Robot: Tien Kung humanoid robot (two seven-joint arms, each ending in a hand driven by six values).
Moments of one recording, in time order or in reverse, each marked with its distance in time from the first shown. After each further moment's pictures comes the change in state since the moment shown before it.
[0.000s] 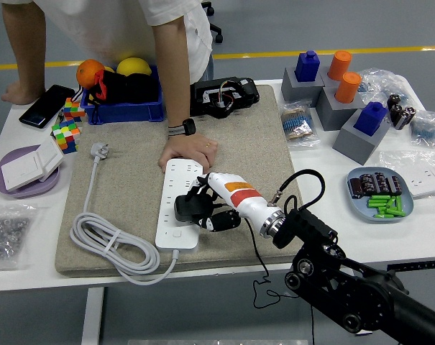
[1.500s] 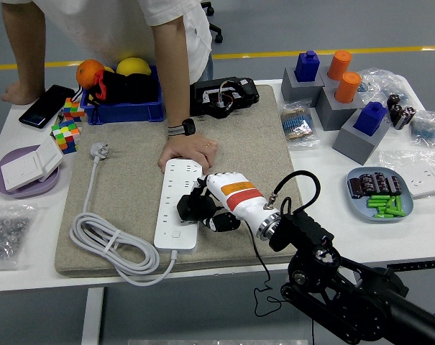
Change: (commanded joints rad) left arm 0.016 0.000 -0.027 0.000 0.020 0.002 -0.001; right arm -0.011 0.004 -0.025 0.069 -0.205 0.000 -0.148
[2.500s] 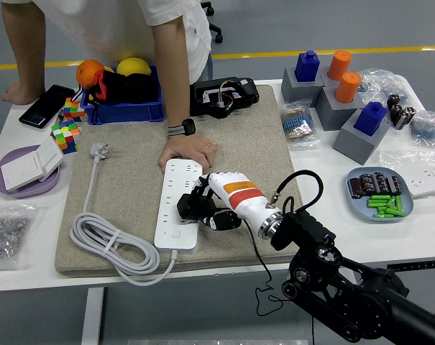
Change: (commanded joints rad) left arm -0.002 -0.004 -0.016 0.000 0.015 0.002 -0.002; right arm -0.004 0.000 0.016 -0.005 0.035 -0.009 0.015
